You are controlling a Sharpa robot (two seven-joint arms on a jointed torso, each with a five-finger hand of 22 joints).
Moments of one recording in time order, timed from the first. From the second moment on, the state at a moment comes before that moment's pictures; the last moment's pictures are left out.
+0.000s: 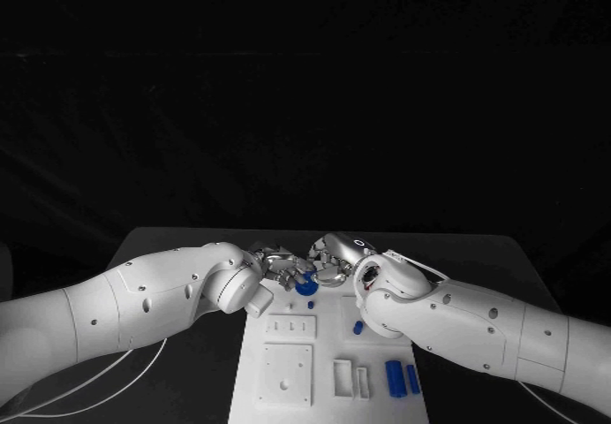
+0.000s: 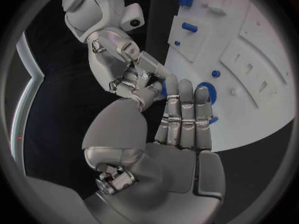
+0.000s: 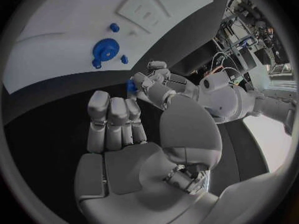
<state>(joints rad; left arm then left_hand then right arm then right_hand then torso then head) 1.37 -0.57 -0.14 1.26 -0.34 -0.26 -0.25 1.08 -0.03 0.59 -0.11 0.06 0.97 0.12 0.39 0.42 1.29 -0.01 0.53 0.38 1.07 -0.06 1.04 0.50 0.05 0.87 -0.11 0.84 1.31 1.21 -0.49 0.01 1.32 -1.52 -0.40 -0.34 1.08 -0.13 0.79 -0.26 0.05 0.98 0.04 0.37 0.44 1.15 -0.03 1.25 1.24 1.30 -0.13 1.22 1.05 0.20 1.20 -0.08 1.12 1.31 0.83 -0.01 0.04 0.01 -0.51</state>
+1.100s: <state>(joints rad) 1.37 -0.57 -0.14 1.26 -0.33 -0.25 -0.26 0.99 -0.08 0.64 -0.17 0.07 1.01 0.11 0.41 0.46 1.31 -0.02 0.54 0.38 1.08 -0.07 1.06 0.49 0.05 0.88 -0.11 0.86 1.31 1.21 -0.49 0.01 1.32 -1.52 -0.41 -0.34 1.08 -0.14 0.79 -0.26 0.05 0.99 0.04 0.37 0.50 1.15 -0.03 1.25 1.24 1.30 -0.13 1.22 1.05 0.20 1.20 -0.08 1.12 1.31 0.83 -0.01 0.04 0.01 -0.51</state>
